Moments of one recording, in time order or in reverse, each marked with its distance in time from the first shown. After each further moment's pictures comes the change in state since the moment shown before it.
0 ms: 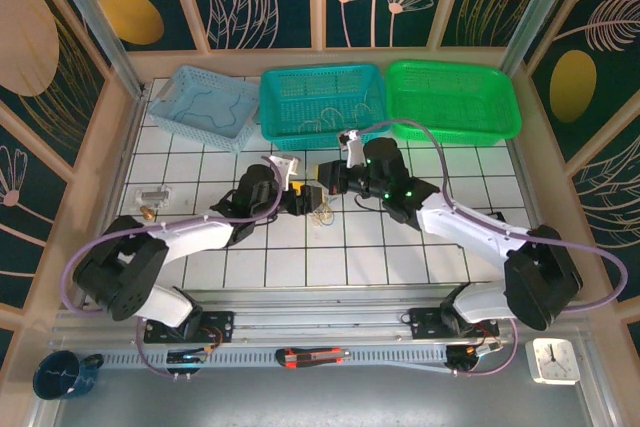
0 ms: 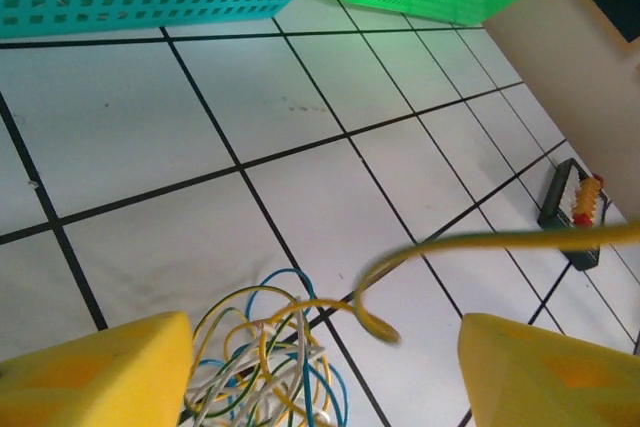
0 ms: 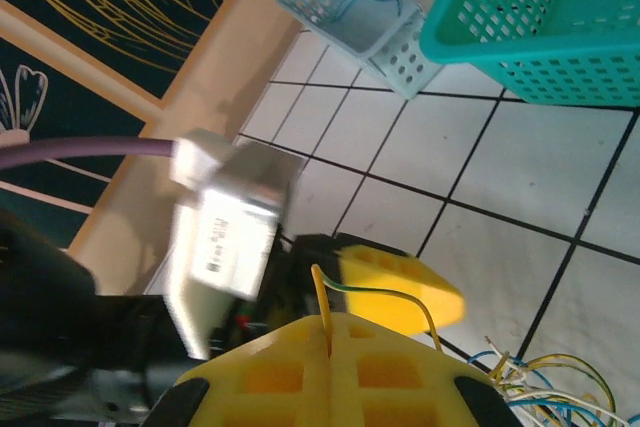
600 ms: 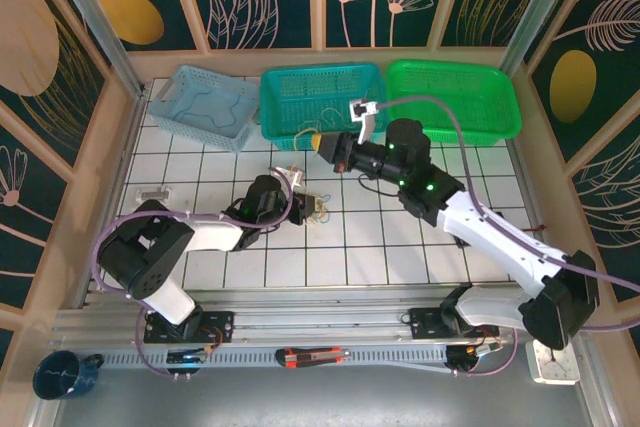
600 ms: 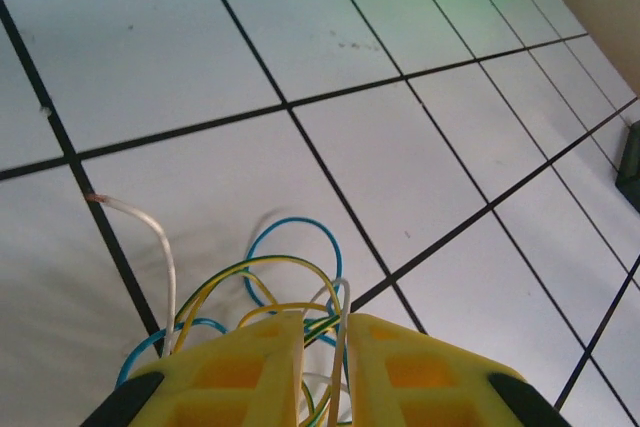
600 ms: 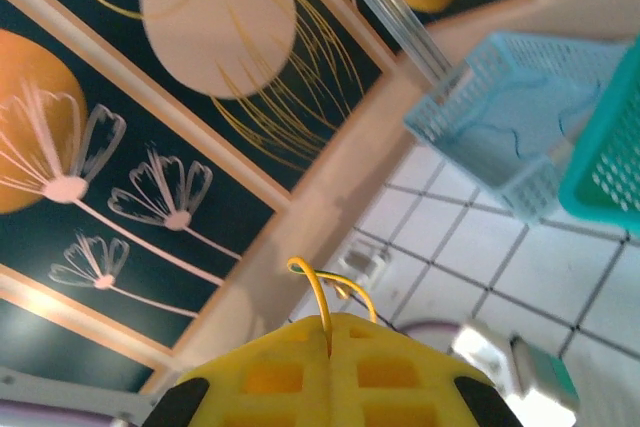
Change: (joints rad) left arm -0.015 0.127 -0.068 0.138 -0.036 0.026; right arm -0.009 -0.129 0.181 -0.016 -0.030 0.081
